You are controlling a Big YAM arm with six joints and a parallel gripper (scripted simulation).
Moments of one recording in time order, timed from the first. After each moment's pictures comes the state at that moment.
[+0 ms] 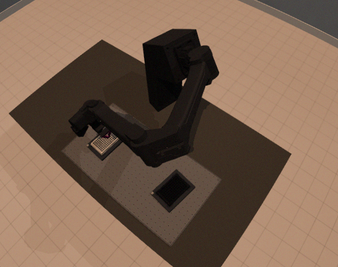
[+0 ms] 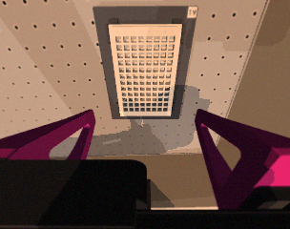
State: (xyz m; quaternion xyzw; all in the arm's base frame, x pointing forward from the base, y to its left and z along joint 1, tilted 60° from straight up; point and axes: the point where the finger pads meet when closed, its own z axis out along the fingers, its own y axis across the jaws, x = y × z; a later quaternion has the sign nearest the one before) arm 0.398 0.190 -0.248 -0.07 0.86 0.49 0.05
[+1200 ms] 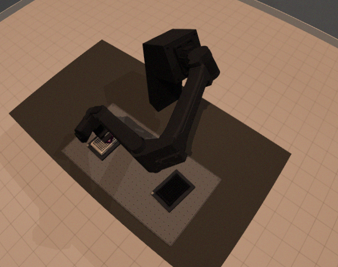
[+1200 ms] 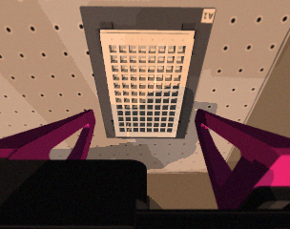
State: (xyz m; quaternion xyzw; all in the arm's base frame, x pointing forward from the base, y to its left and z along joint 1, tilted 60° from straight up) arm 0.400 0.230 -0.270 -0.08 0.86 0.49 0.06
